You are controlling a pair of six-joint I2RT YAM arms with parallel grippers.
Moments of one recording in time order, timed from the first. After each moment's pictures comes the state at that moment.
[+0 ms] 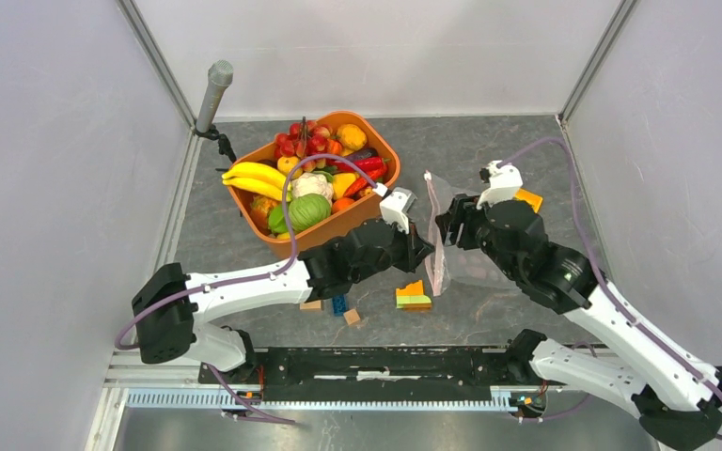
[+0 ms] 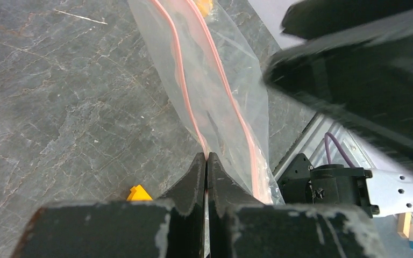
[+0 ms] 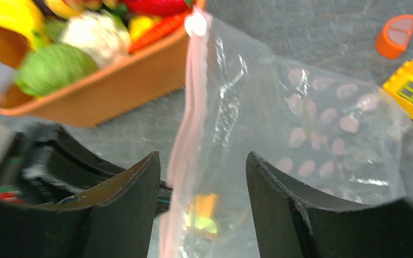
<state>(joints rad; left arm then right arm) -1.14 1.42 0.97 0.14 -0.19 -0.60 0.80 0.82 1.01 -0.56 0.40 0.45</state>
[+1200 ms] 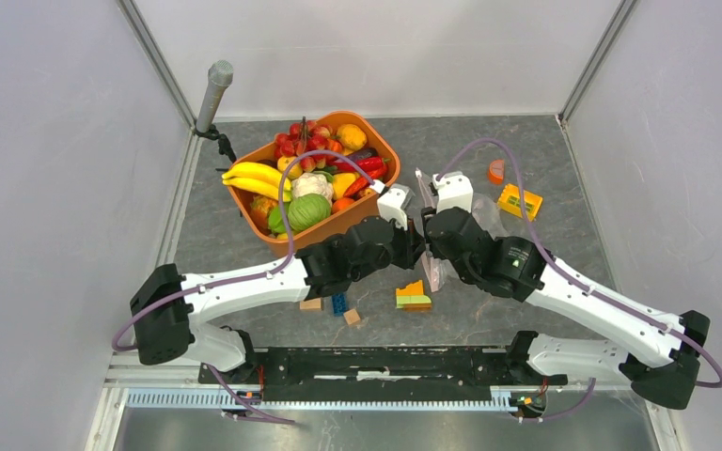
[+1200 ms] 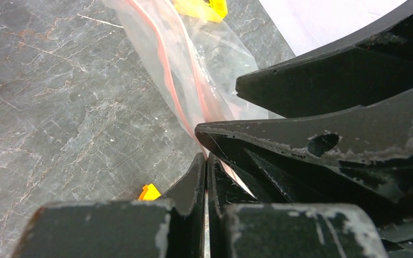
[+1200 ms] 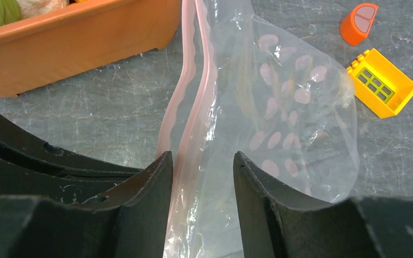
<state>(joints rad) -1.14 1.41 1.02 0.06 -0.25 -0.59 1.01 1.06 1.07 -0.71 0.68 0.44</state>
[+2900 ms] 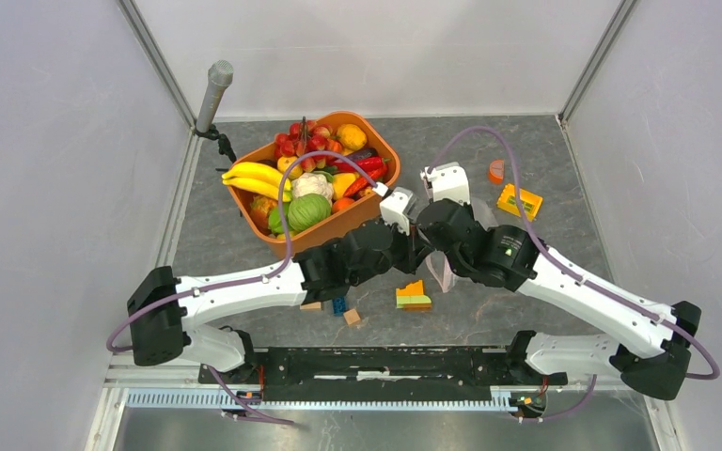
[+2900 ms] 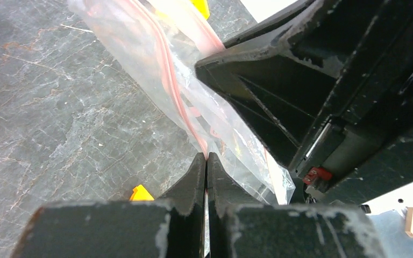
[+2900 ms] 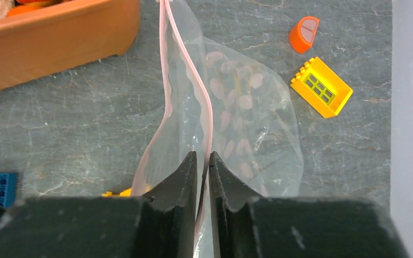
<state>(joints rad) -1.17 1.38 1.02 0.08 -0.25 -0.57 1.01 1.14 1.19 -0.81 0.80 0.39</state>
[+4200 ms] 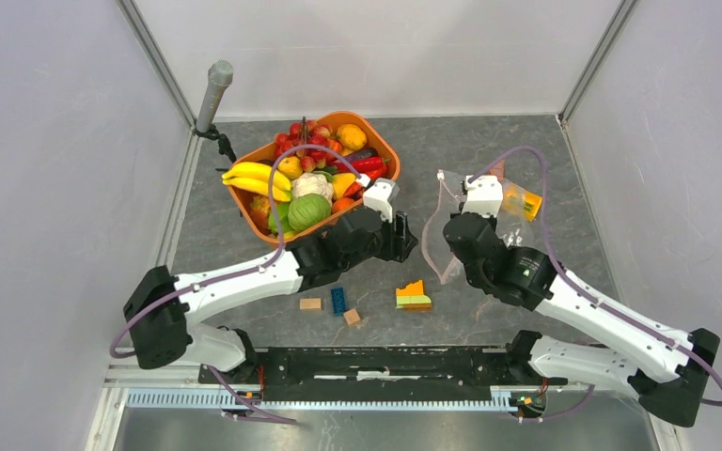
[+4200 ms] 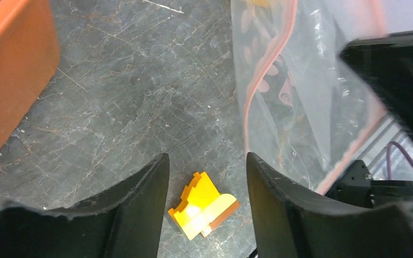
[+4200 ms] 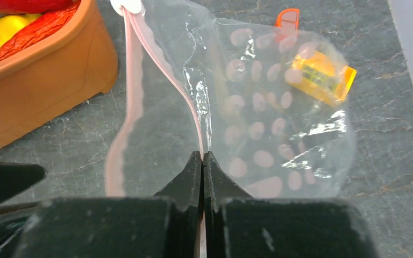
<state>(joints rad) -1.04 1.39 0.99 -0.04 -0.24 -0.55 0.96 0.96 0.95 -0.63 0.90 0.49</state>
